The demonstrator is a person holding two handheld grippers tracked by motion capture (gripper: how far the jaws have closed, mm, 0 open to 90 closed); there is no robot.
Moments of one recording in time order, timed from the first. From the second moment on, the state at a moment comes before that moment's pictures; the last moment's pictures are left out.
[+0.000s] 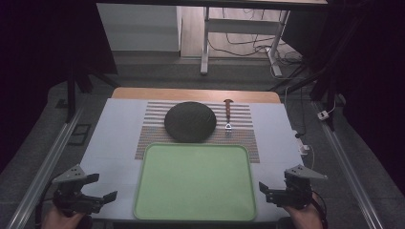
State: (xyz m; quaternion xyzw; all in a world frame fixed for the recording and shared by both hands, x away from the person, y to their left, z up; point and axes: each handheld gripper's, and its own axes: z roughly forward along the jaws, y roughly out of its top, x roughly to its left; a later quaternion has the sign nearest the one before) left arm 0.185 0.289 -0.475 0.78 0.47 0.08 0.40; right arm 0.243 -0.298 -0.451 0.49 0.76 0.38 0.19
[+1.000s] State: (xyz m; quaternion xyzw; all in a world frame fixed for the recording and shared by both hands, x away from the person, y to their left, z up) left arm 0.187 0.287 -0.476 0.79 0.48 0.08 0.39; right arm 0.248 -0.291 -0.452 0.46 0.79 0.37 0.15
